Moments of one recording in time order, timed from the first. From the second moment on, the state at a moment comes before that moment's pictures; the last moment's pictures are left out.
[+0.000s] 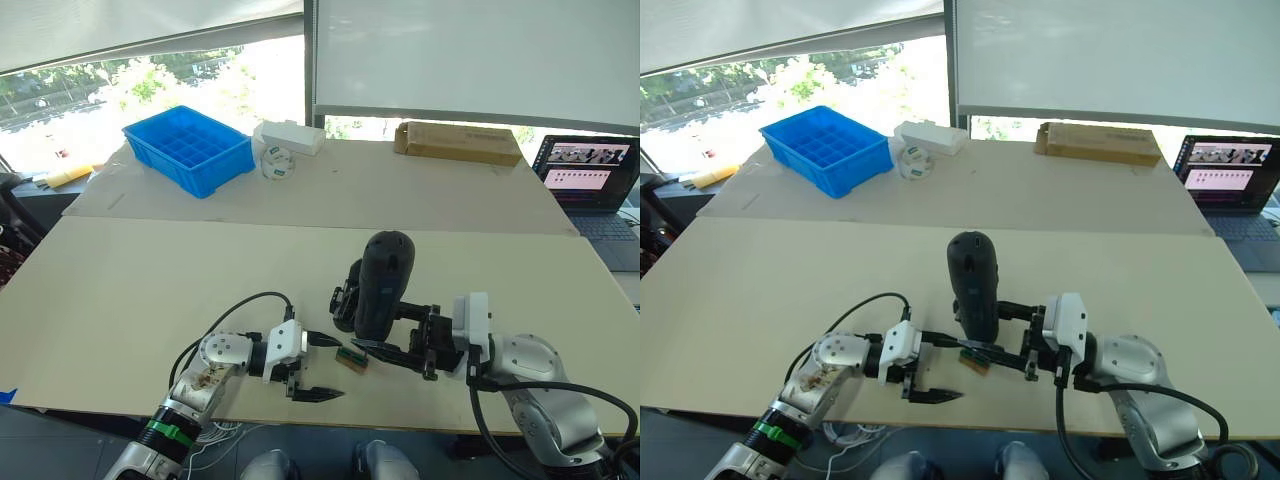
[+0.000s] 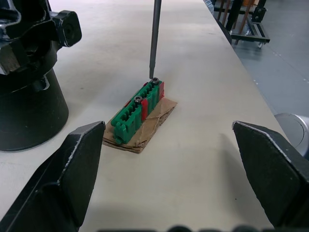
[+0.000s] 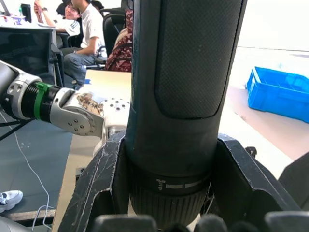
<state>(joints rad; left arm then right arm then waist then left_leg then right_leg) -0.27 0.42 -0.33 0.11 -0.20 -0.03 -1.23 -0.05 -0.55 0.05 -0.50 0.51 0.11 0.98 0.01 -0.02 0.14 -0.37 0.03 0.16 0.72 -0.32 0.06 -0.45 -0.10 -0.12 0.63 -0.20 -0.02</state>
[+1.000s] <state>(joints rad) -0.26 0.43 -0.33 0.10 -0.20 -0.02 -1.23 -0.04 -0.55 0.05 -0.50 0.51 0.10 1.00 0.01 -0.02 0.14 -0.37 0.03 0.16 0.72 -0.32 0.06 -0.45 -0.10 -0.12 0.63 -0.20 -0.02</state>
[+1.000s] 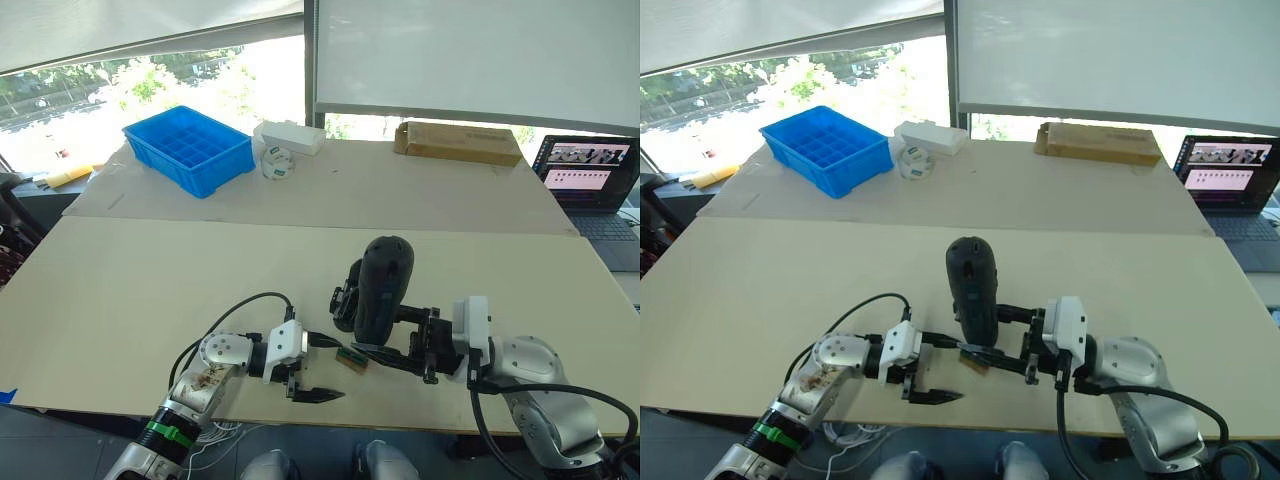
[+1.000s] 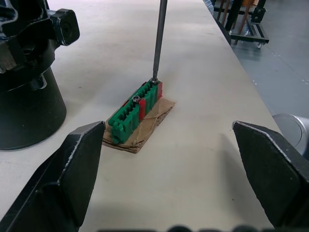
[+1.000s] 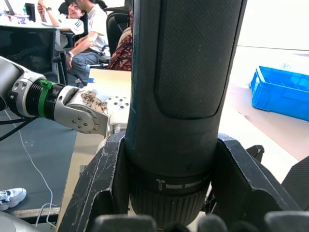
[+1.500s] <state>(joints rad) -0.26 0.43 -0.33 0.10 -0.20 -0.02 -1.23 -0.03 -0.55 0.06 -0.50 0.48 0.08 1.00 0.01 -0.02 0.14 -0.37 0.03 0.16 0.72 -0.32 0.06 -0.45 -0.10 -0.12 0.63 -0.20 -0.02</state>
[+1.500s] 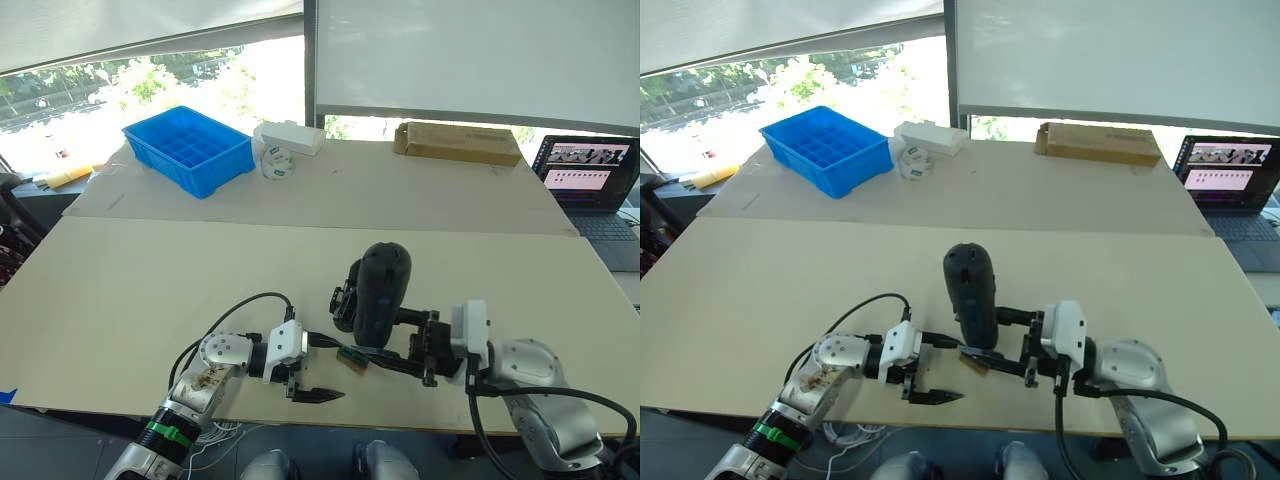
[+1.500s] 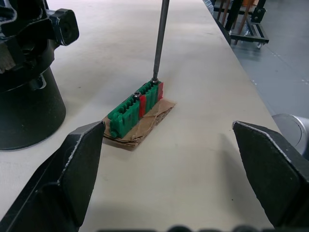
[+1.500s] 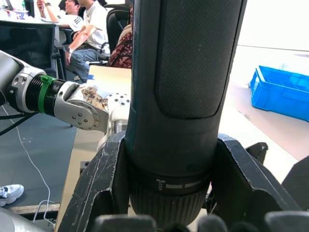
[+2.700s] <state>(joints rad) -0.22 0.50 -0.25 0.12 -0.32 -0.04 -1.32 -0.09 -0.64 -0.07 -0.61 0.66 0.20 0.93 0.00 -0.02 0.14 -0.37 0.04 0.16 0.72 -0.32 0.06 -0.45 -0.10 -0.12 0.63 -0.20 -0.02</state>
